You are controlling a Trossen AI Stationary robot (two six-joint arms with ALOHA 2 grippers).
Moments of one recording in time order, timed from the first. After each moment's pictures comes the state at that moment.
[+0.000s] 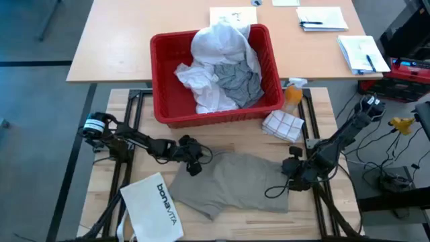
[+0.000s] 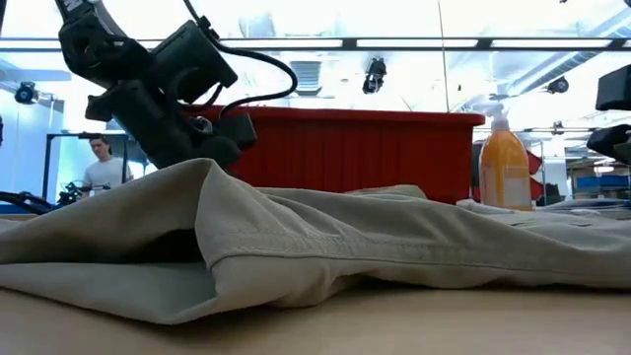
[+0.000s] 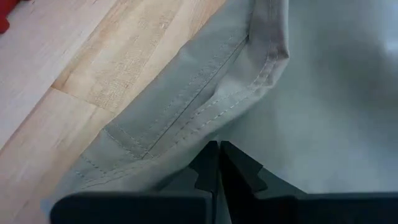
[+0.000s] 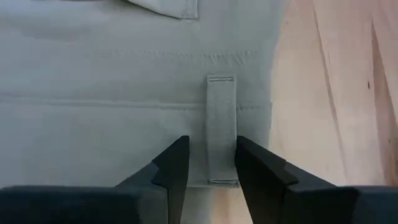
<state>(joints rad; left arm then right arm) -0.11 1.64 0.62 0.18 -0.28 -0.43 0.79 0.99 0.39 -0.70 0.39 0.83</state>
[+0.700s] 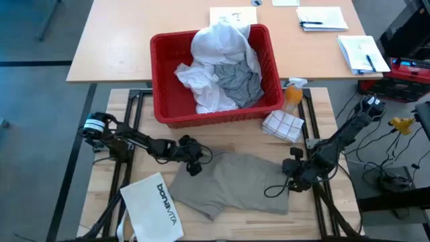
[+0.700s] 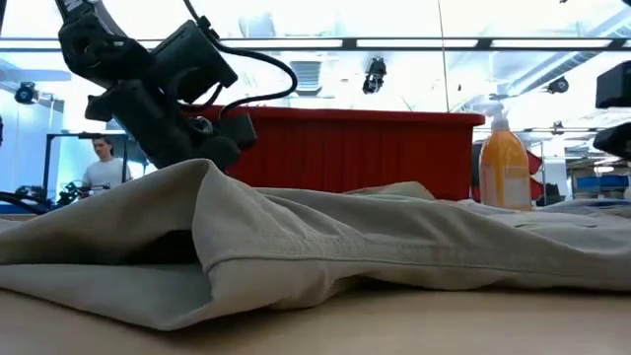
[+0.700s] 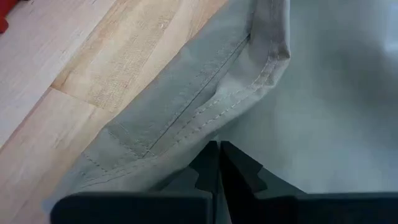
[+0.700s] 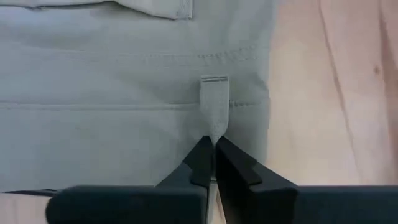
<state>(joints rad) -0.11 1.64 0.62 0.18 -0.28 -0.43 0.79 0.99 0.44 -0.76 0.35 0.90</state>
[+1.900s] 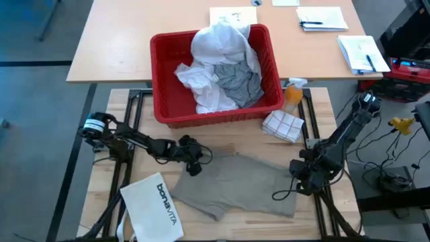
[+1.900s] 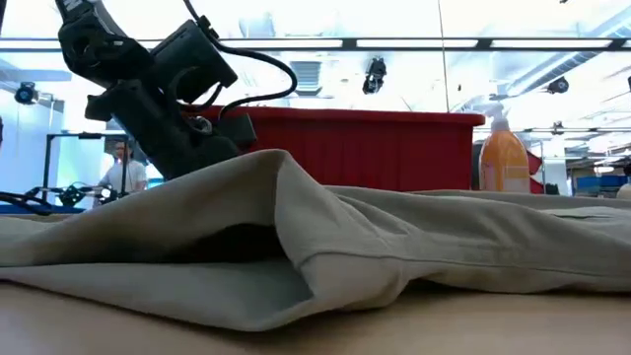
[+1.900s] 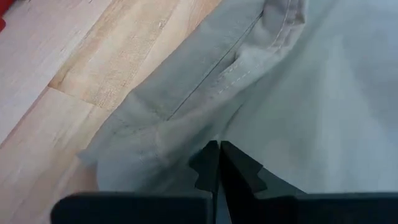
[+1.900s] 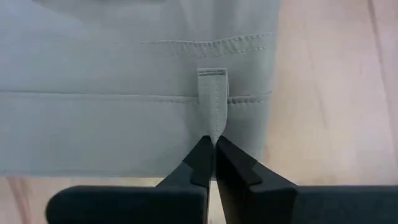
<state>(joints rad) -0.11 1.64 0.62 0.17 -0.27 -0.43 0.93 0.96 0.49 -0.91 0.20 1.16</state>
